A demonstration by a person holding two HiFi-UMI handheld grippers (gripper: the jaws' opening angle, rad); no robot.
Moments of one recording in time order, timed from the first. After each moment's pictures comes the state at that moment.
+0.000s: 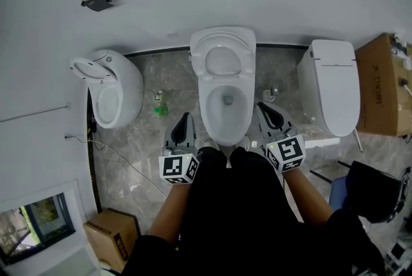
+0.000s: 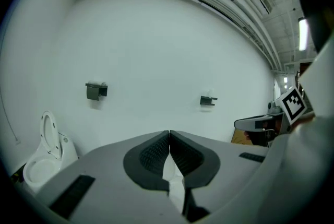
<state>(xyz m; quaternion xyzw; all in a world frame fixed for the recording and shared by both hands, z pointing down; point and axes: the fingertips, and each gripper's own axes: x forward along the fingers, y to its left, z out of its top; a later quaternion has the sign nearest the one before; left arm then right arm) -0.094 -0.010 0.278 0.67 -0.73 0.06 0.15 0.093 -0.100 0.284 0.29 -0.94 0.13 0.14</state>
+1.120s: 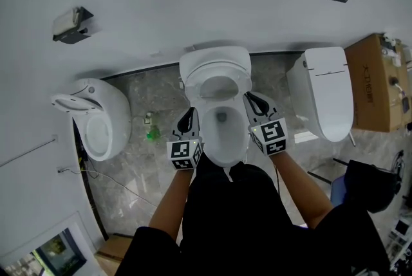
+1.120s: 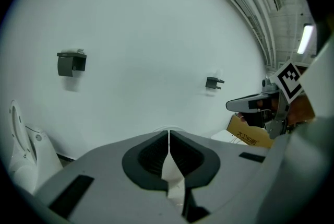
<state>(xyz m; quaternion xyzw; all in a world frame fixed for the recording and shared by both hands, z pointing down) -0.184 -0.185 0.396 0.72 -0.66 0.11 0.21 -0.030 -0.260 0.352 0.34 -0.91 0.10 0.22</state>
